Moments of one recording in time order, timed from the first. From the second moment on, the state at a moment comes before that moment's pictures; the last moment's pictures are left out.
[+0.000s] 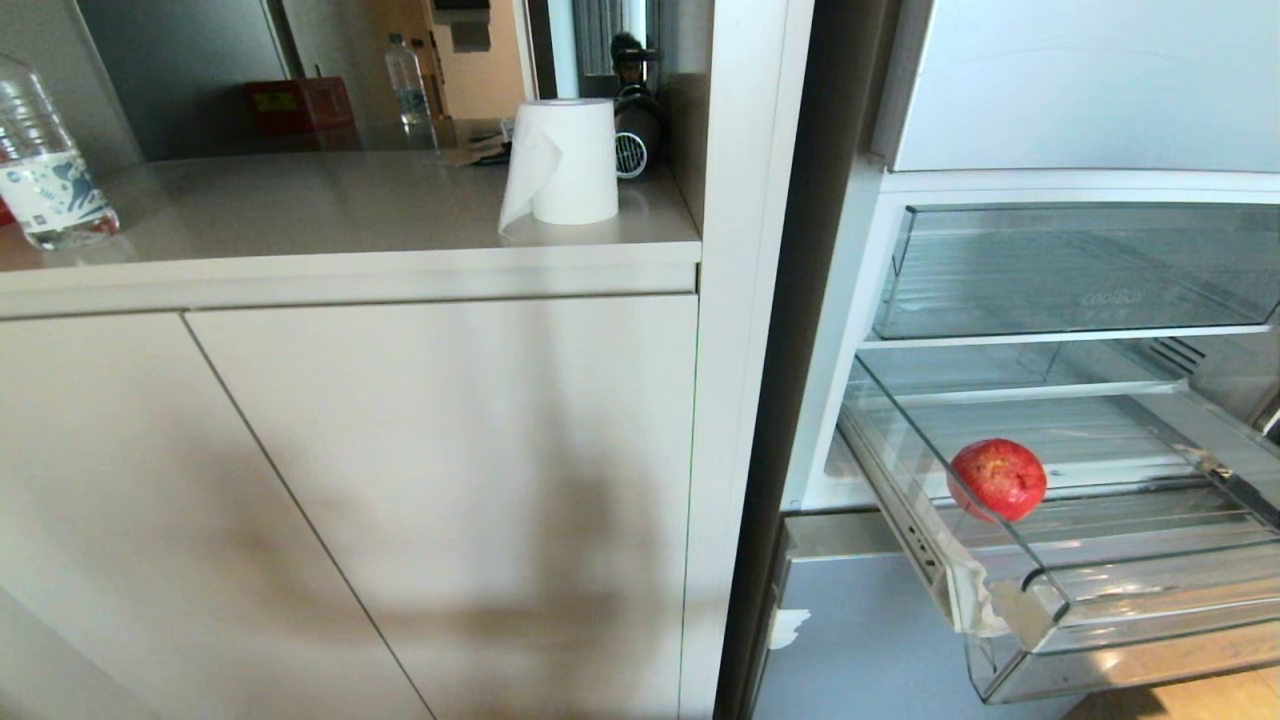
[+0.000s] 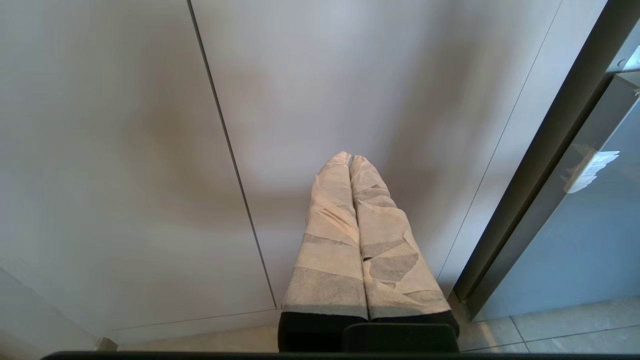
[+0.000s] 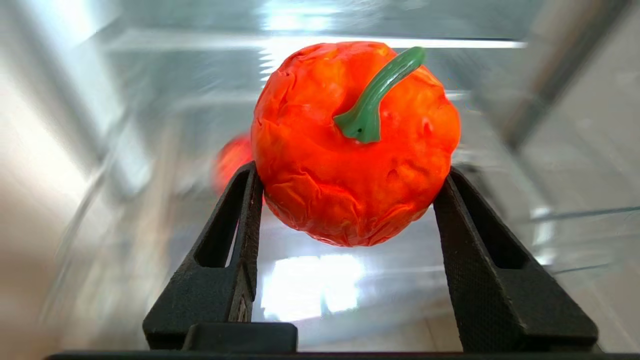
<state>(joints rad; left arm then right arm) -0.01 0.00 0.00 0.00 0.00 0.02 -0.15 0.68 -0.56 -0.05 0.06 -0.10</state>
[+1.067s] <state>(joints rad) 0.00 0.00 0.00 0.00 0.00 0.01 0.00 0.01 0.00 0.00 0.02 -0.09</state>
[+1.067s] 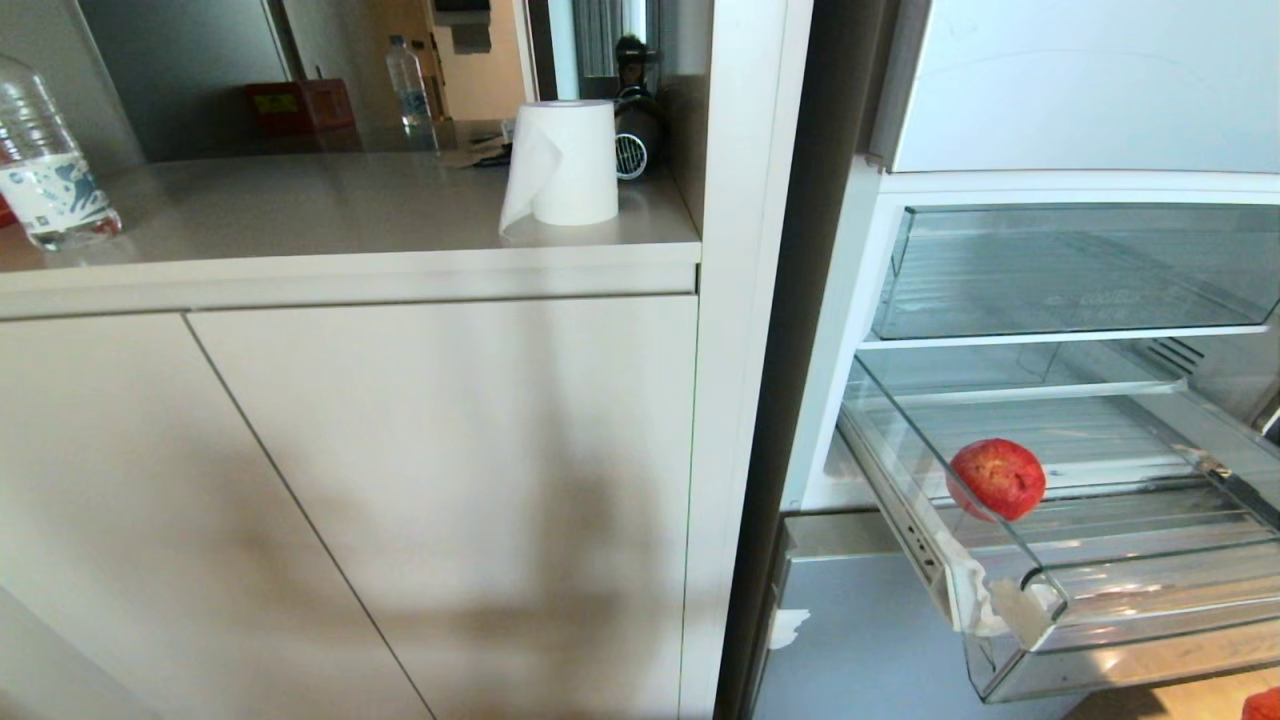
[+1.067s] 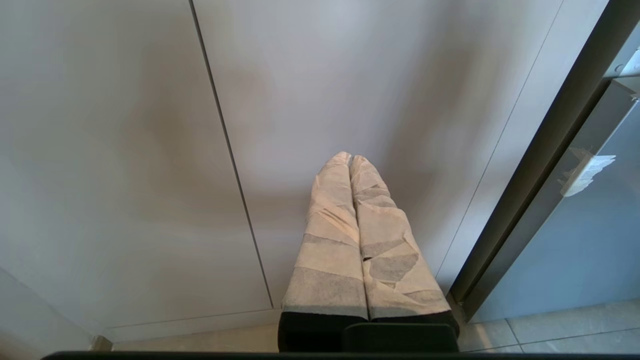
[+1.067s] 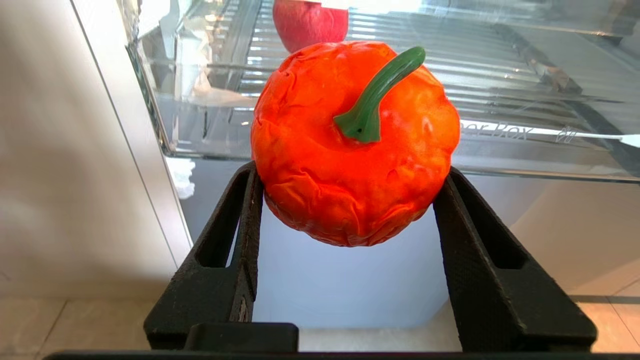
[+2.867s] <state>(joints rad) 0.00 0.00 0.00 0.00 0.00 0.01 0.00 0.01 0.00 0.00 0.01 -0.03</state>
